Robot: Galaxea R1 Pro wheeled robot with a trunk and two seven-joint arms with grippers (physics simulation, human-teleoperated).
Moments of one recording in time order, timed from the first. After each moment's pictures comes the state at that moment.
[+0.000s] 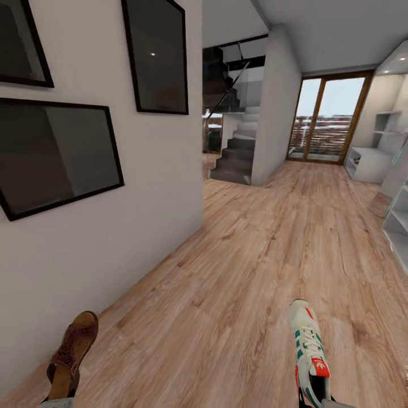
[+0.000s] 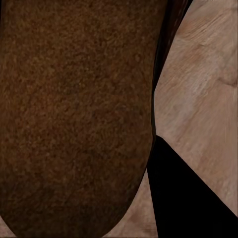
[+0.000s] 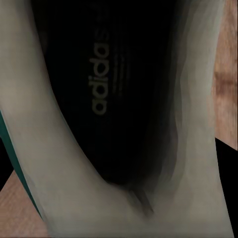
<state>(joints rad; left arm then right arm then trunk) -0.23 0.17 0.96 -0.34 -0.41 -0.66 -0.59 -0.15 0.00 -0.42 -0.46 0.26 -0.59 -0.08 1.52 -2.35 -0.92</state>
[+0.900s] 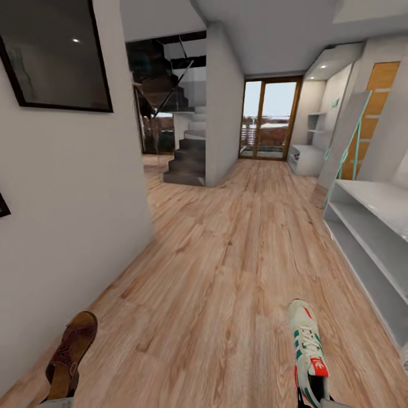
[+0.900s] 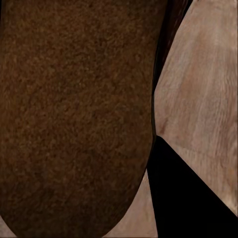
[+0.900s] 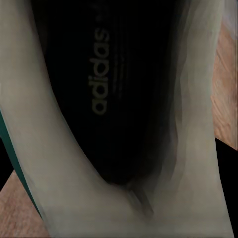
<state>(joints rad) -0.23 0.18 0.95 -0.32 -0.39 -0.66 -0.59 -0.15 0.00 -0.42 -0.46 0.26 -0.59 -0.08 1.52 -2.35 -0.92</state>
